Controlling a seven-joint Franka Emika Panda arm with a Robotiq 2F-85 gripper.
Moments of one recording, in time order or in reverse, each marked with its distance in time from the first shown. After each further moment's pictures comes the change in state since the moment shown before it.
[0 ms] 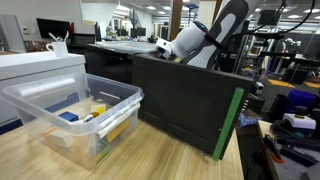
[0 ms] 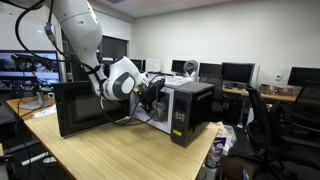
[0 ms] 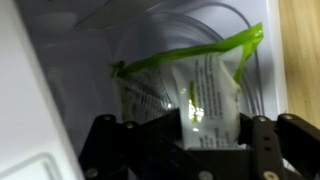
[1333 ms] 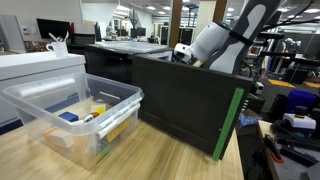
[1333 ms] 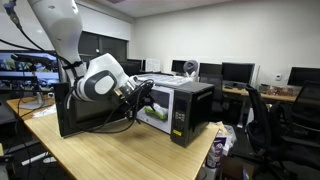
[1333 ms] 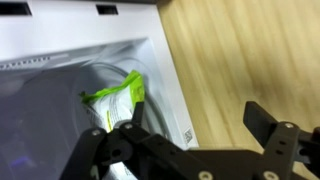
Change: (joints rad) arm 0.205 -0.176 -0.249 -0.319 0.069 -0.004 -0.007
